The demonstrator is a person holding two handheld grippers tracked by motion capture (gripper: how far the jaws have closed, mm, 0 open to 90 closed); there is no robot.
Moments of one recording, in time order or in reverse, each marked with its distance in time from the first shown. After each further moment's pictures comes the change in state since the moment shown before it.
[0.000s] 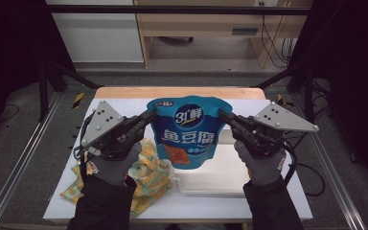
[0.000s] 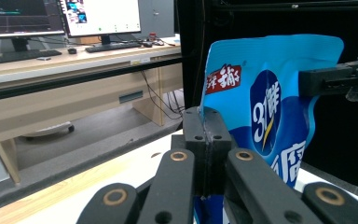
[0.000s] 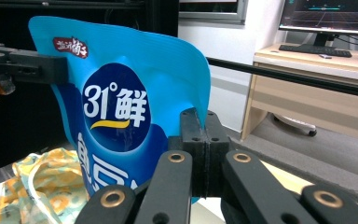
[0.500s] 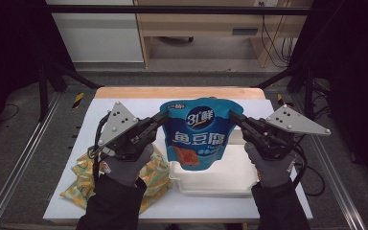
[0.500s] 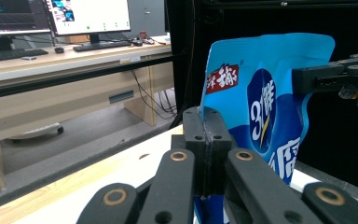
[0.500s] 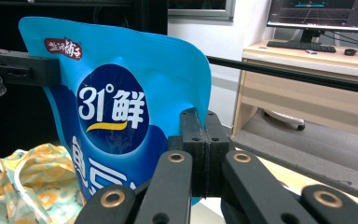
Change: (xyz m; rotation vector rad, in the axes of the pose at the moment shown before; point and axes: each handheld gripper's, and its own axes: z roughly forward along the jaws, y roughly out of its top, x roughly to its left) left arm -0.012 -0.004 0.017 -0.001 -0.029 0.013; right arm -0.014 -0.008 -0.013 0.006 -0.037 0.006
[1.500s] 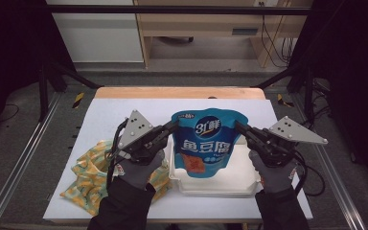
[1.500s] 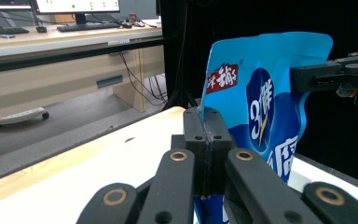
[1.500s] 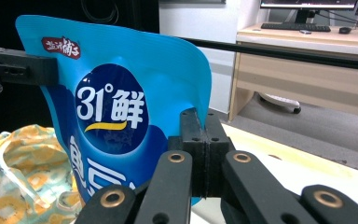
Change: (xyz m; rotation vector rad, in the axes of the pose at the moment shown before) left arm -0.007 -0.031 0.023 0.060 -0.042 -0.037; right arm -0.015 -0.037 -0.002 0.043 -0.024 0.032
